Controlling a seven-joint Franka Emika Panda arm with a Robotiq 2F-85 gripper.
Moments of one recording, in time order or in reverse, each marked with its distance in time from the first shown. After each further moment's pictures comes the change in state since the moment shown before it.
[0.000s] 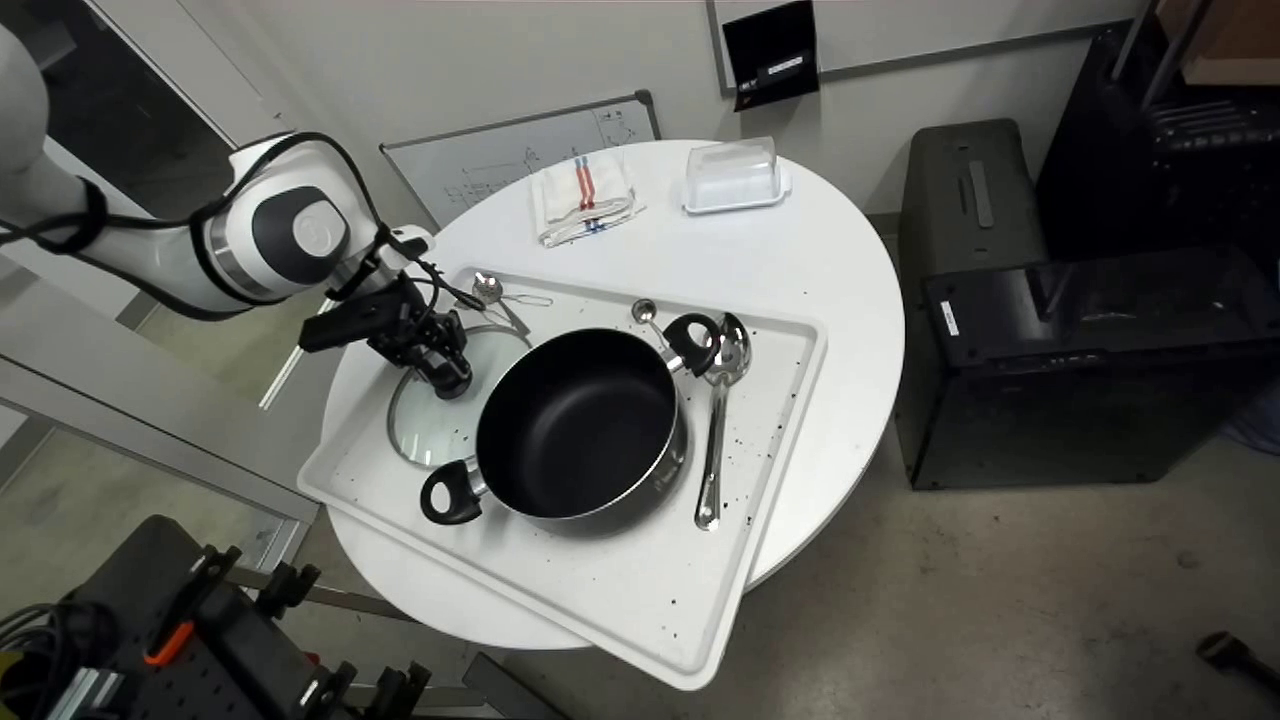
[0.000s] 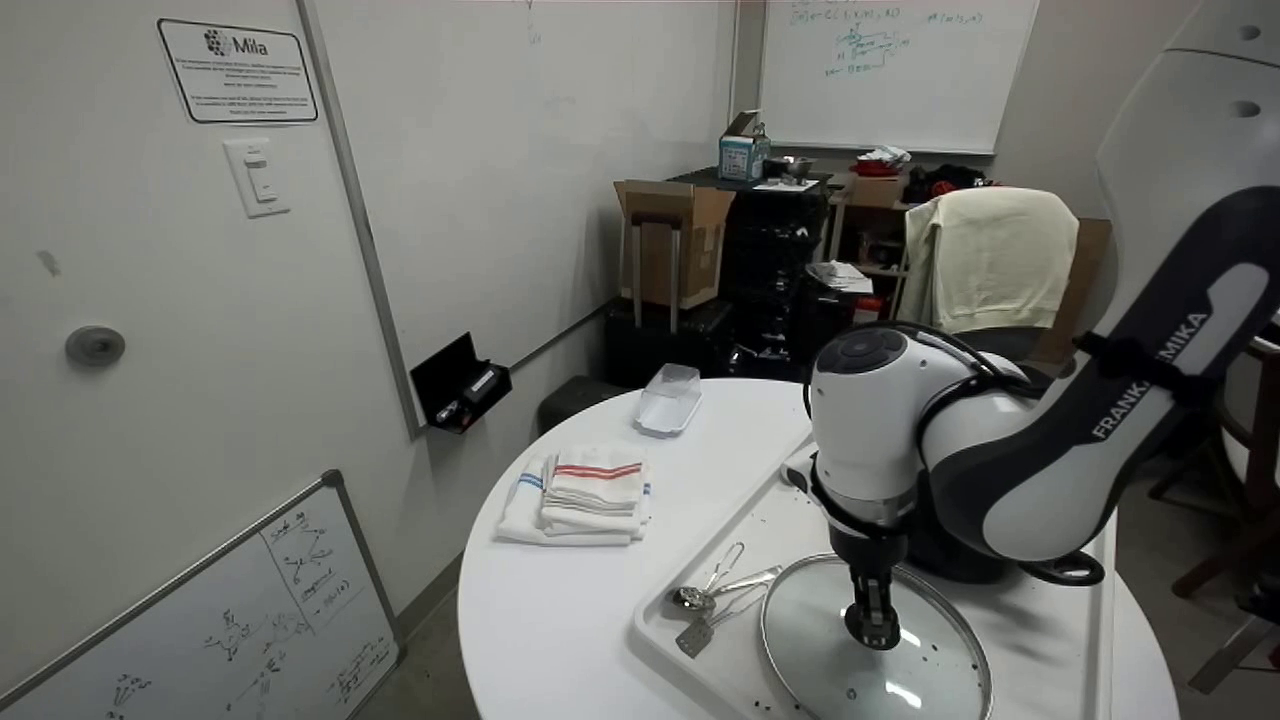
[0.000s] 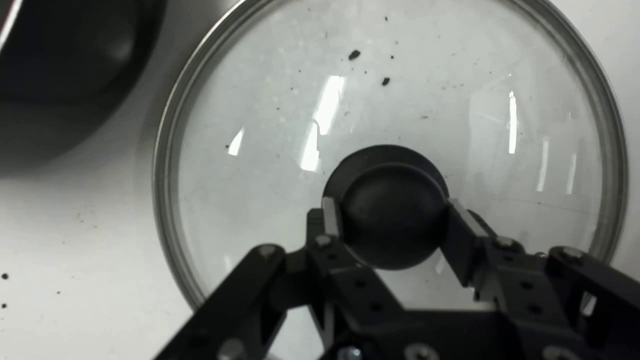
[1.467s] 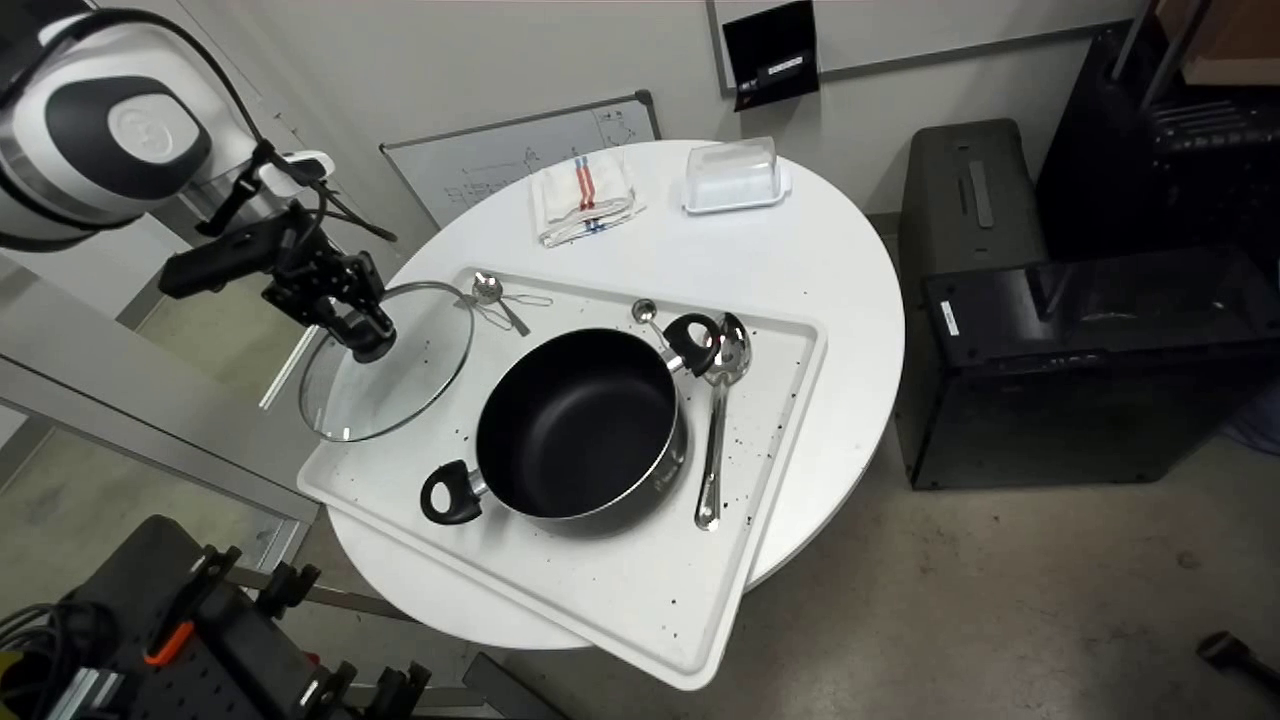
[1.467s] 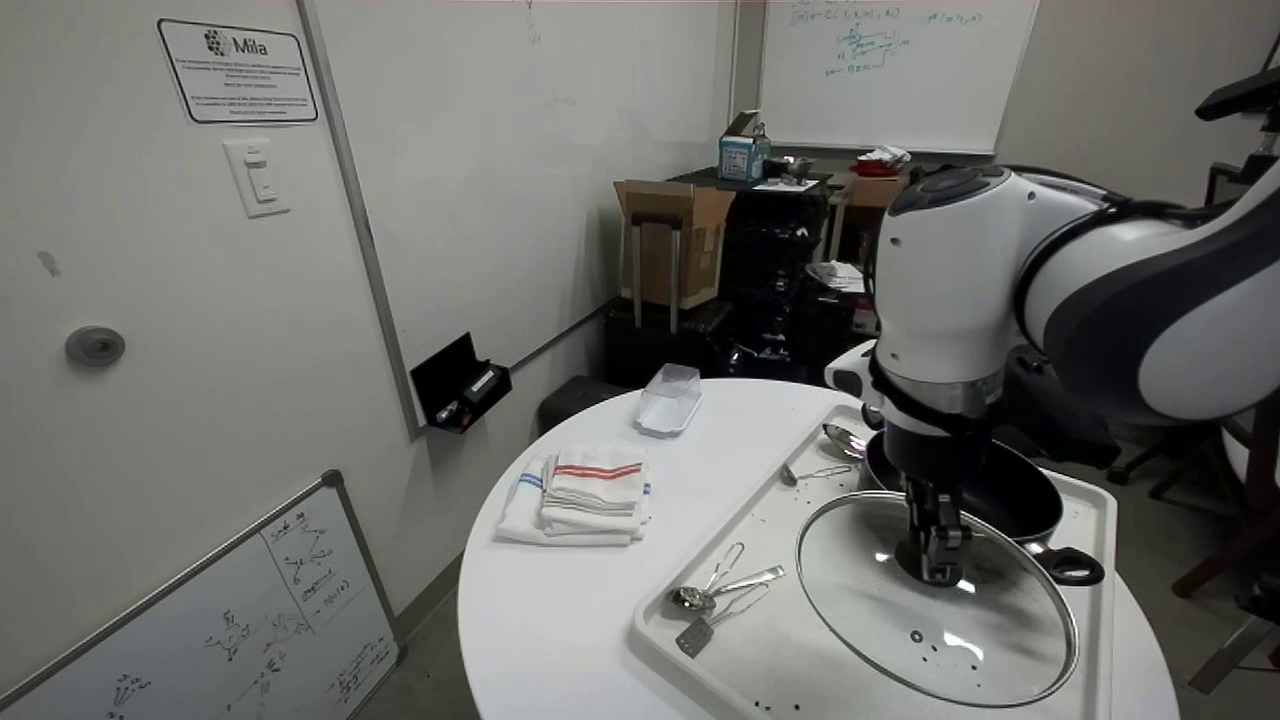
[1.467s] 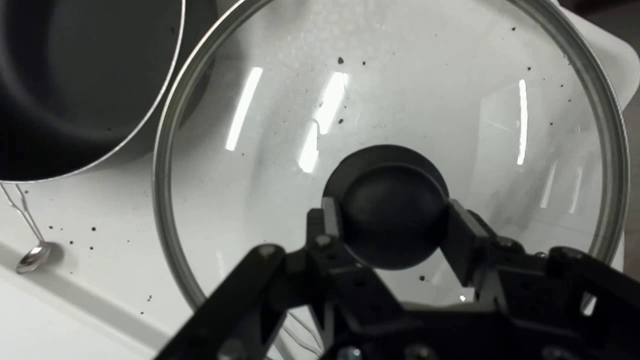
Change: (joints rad) arm -0.044 -0.387 0.082 -0.254 0.025 -0.127 -0.055
